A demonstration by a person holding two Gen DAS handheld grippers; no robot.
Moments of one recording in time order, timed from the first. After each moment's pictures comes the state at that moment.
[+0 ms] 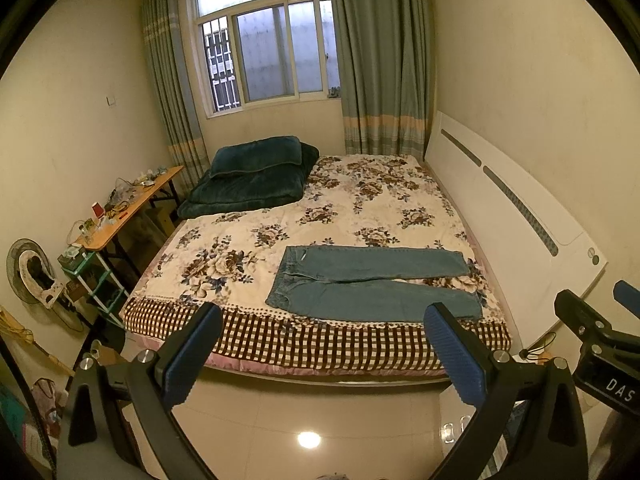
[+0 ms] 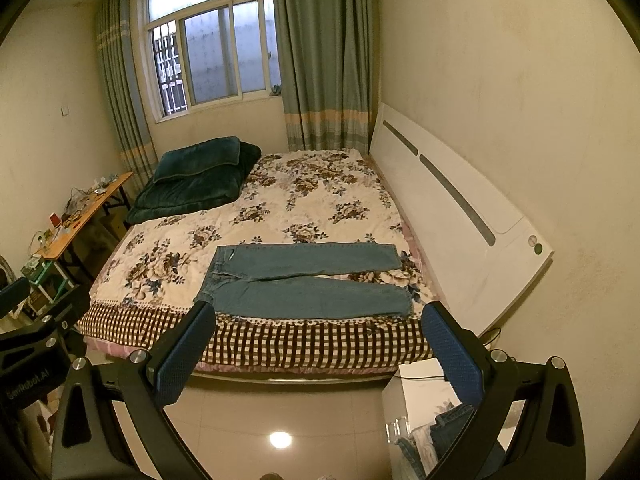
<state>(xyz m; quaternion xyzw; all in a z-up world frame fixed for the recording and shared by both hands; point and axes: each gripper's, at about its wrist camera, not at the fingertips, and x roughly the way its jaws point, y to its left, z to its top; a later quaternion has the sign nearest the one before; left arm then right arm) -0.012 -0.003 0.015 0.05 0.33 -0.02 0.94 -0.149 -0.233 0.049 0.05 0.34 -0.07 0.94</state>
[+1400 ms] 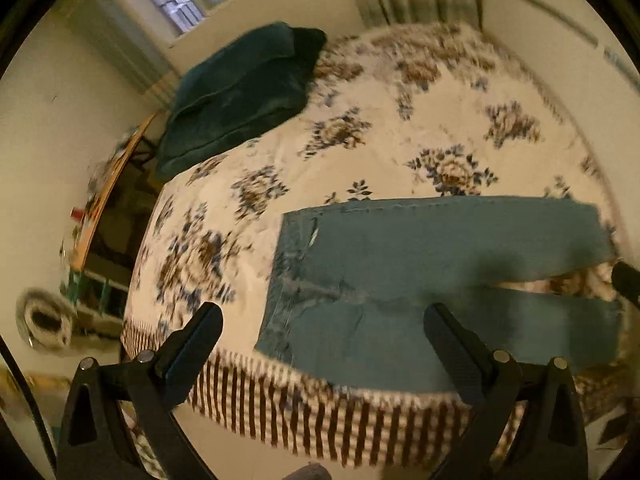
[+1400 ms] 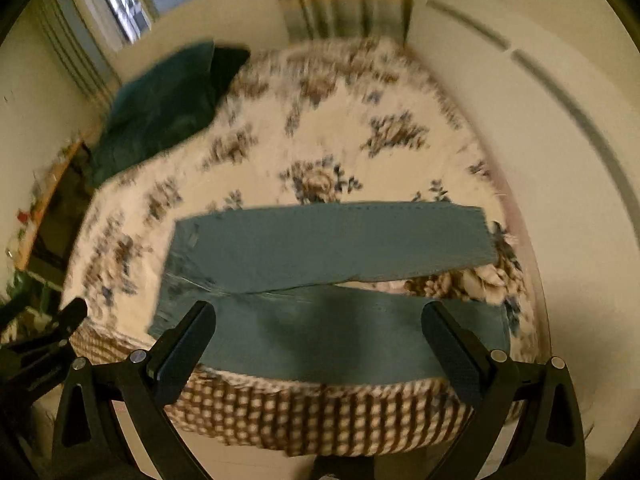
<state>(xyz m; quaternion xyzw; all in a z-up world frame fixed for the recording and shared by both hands) 0.549 -0.094 -0.308 0.18 0.52 0.07 0.83 0.508 -0.325 -0.307 0.08 0.55 -0.01 0.83</state>
